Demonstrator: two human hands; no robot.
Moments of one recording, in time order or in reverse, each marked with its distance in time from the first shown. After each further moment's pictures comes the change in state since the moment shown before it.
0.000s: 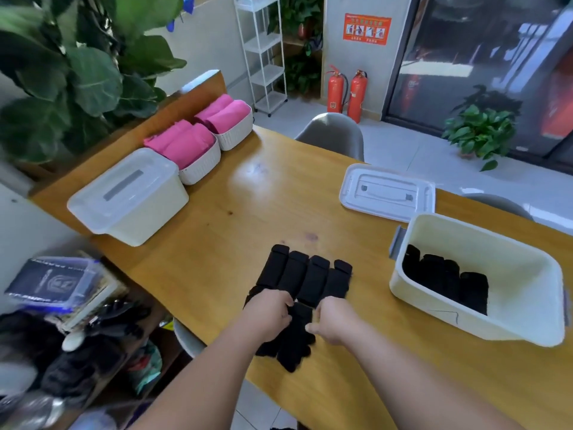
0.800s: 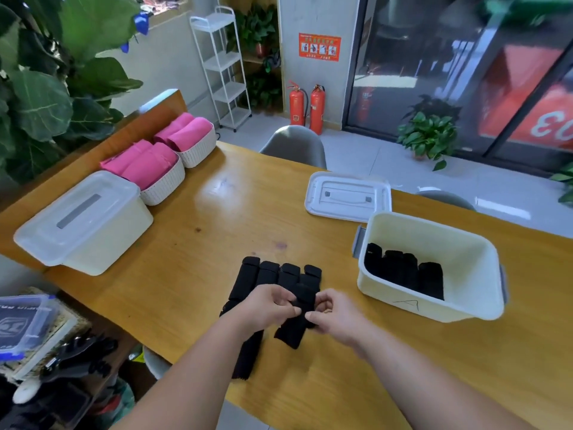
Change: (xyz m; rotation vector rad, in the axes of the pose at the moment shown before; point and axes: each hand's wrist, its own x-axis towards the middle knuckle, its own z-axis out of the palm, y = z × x) left_hand 0.004 0.049 -0.030 -0.719 -0.160 -0.011; right_hand -0.039 0.055 -0.018 0.936 0.117 -0.053
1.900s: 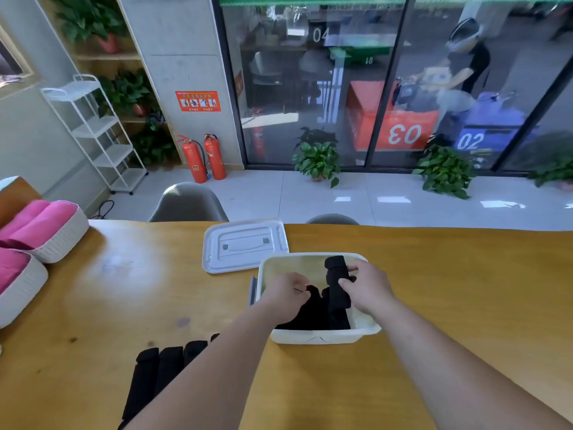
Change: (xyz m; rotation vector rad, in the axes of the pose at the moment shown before) left_hand 0.119 0.218 0.154 0.349 -0.138 0.270; right_hand -0.031 -0.006 -0.261 -0.230 0.734 0.116
